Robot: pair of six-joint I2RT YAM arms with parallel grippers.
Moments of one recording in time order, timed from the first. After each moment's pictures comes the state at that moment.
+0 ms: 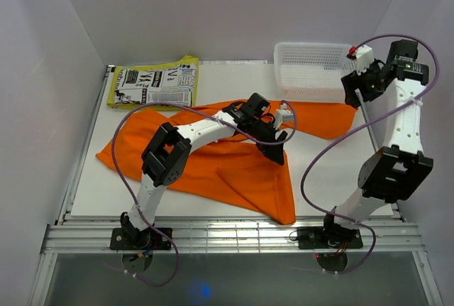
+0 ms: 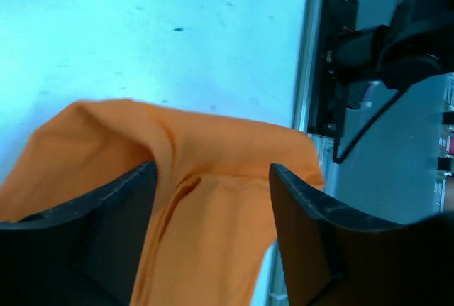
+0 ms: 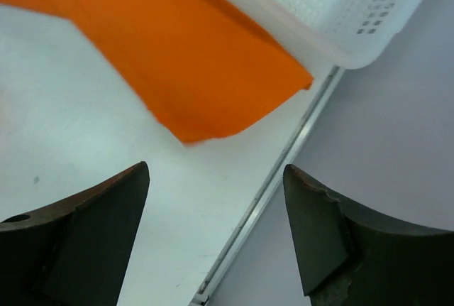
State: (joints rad) left arm -0.86 2.14 1.72 -0.45 0.82 0.02; right arm -0.26 1.73 1.84 -1.05 -0.36 -0.78
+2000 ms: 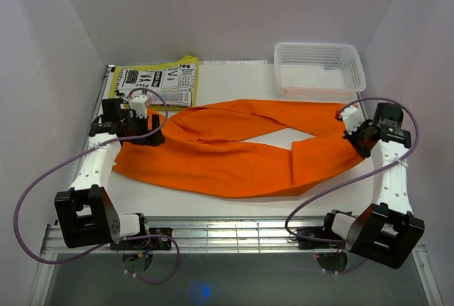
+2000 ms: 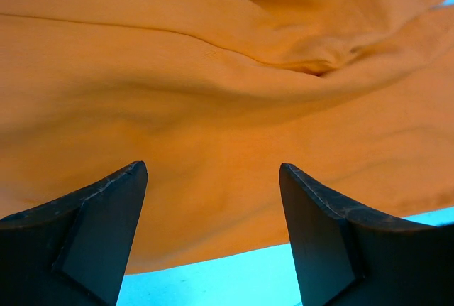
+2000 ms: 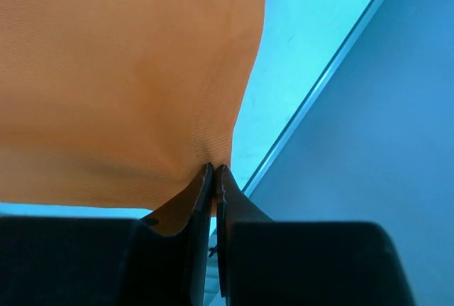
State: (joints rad) left arm 0.10 1.28 0.94 -0.58 0.45 0.19; right arm -0.26 1.14 1.02 -0.88 -0.17 -0.95
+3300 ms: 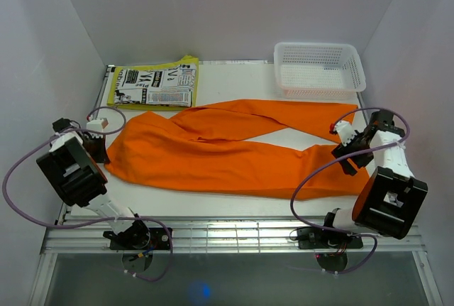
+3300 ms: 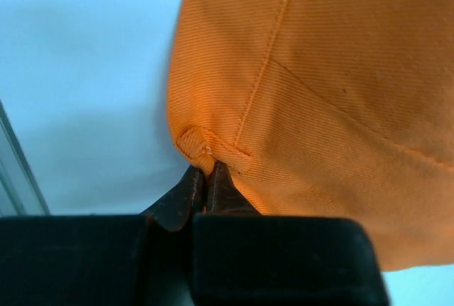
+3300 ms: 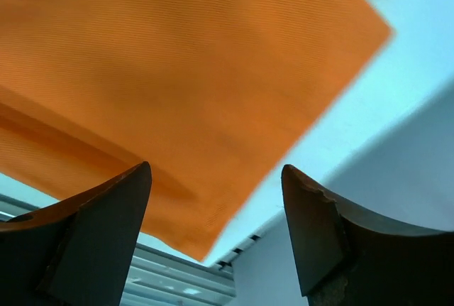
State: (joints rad) left arm 0.66 1.75 1.08 -0.61 0.39 0.67; right arm -0.43 1.36 0.97 -0.90 -0.20 -1.14
